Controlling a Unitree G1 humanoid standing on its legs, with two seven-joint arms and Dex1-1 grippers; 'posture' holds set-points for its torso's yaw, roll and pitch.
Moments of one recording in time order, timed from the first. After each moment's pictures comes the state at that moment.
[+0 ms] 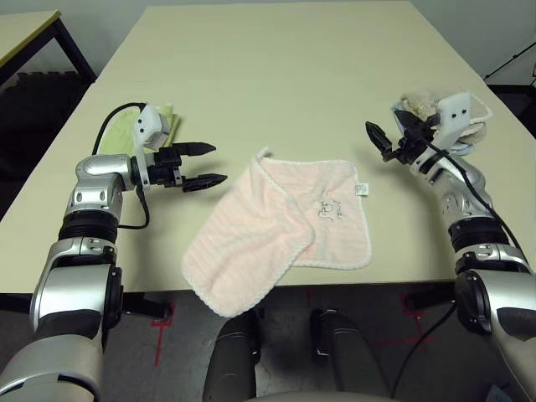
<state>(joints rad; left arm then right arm) -0.85 0.68 0.02 0.88 -0.17 -0.16 -1.45 -0.90 -0.47 -0.13 0.83 0.19 0.01 0.76</state>
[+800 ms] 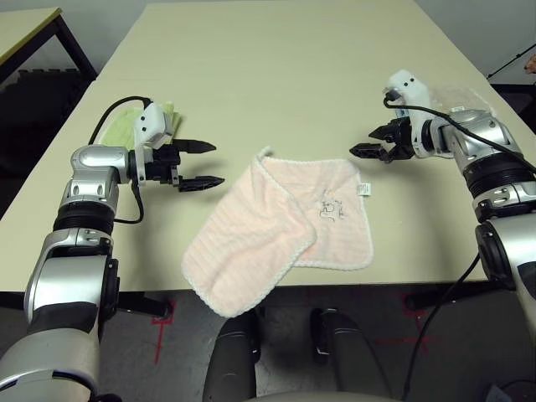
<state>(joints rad) -0.92 0.68 0.01 0.94 -0.14 -0.17 -1.48 -1.14 -0.50 0.19 0.91 -0.04 0.53 1.01</state>
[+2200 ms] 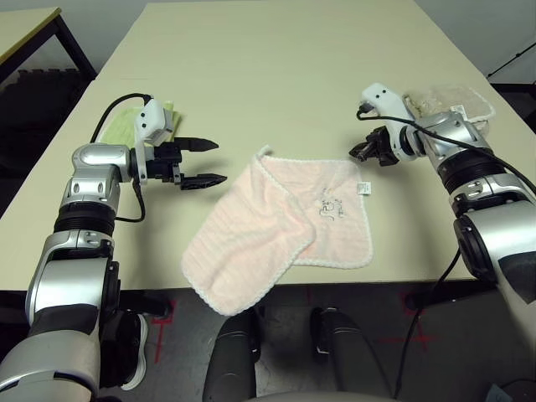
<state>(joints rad) -0.90 0.67 0.02 0.88 -0.16 -0.11 -1.48 -1.20 -0.46 0.19 1.01 -0.12 0.57 1.00</state>
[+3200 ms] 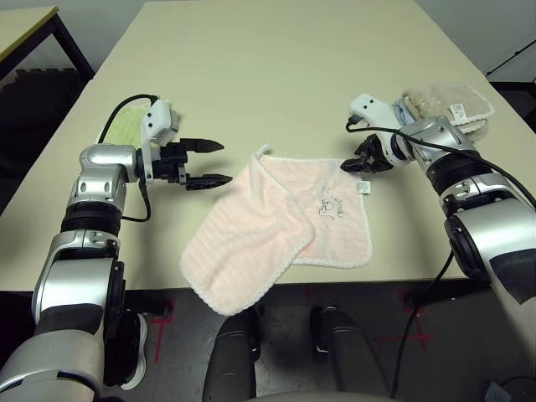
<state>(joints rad) -0.89 0.65 0.02 0.84 -0.16 -0.08 -1.48 -1.22 -0.40 0.23 1.10 -0.20 0.48 0.98</state>
